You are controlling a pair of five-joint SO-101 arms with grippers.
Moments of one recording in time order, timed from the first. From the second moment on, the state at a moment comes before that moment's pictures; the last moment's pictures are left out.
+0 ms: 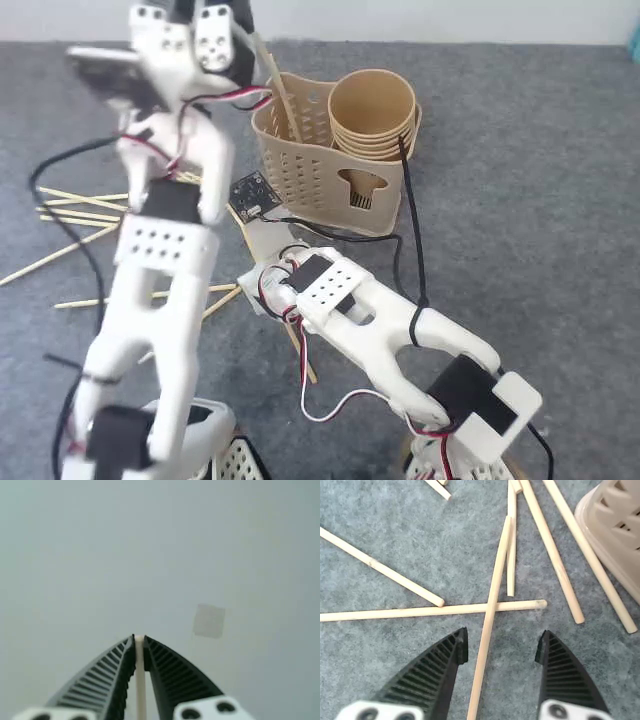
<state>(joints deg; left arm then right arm) 3.8 -19.0 17.8 -12.1 11.6 -50.0 2.5 30.6 35.0 -12.1</state>
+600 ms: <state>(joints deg) 3.3 -23.7 17.8 3.8 12.4 -50.0 2.5 30.6 35.0 -12.1</state>
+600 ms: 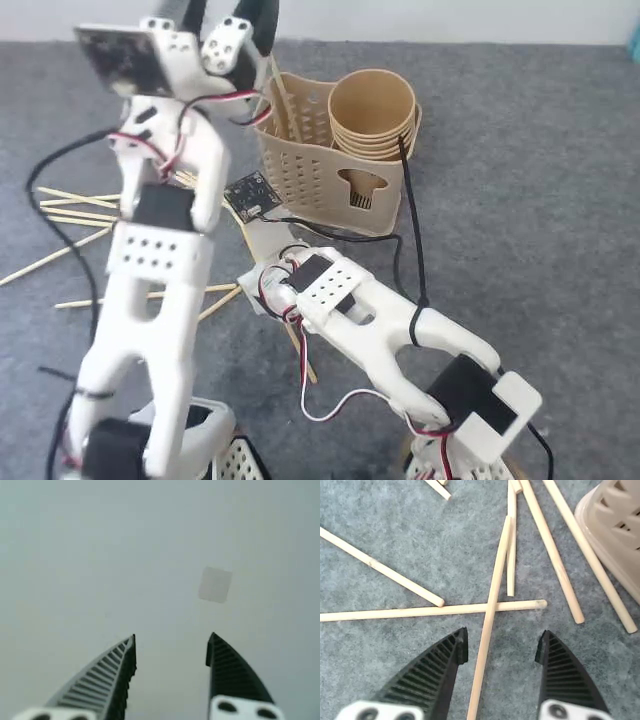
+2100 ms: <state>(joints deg) -44.8 -14.9 48.9 36.2 38.5 -49.4 25.3 8.2 35.0 -15.2</state>
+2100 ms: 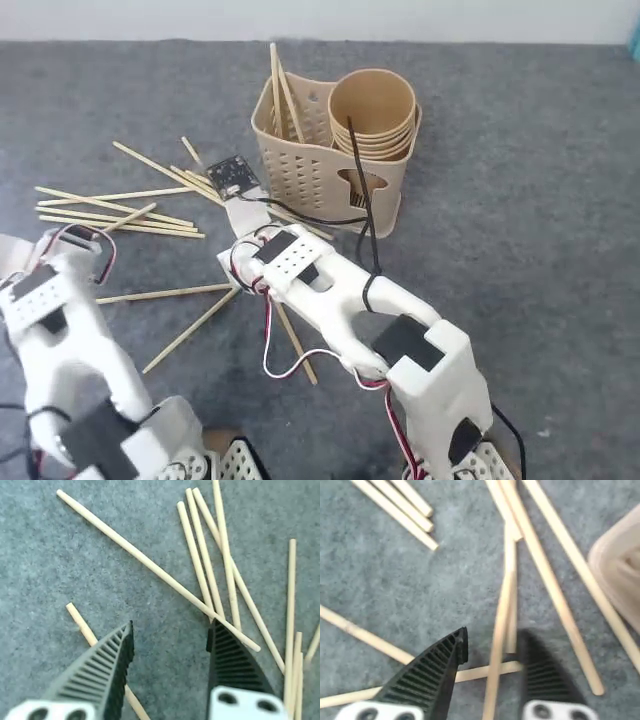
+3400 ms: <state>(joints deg) -51.7 -6.6 47.4 43.5 36.1 -48.7 -1.4 24.8 40.5 -19.6</state>
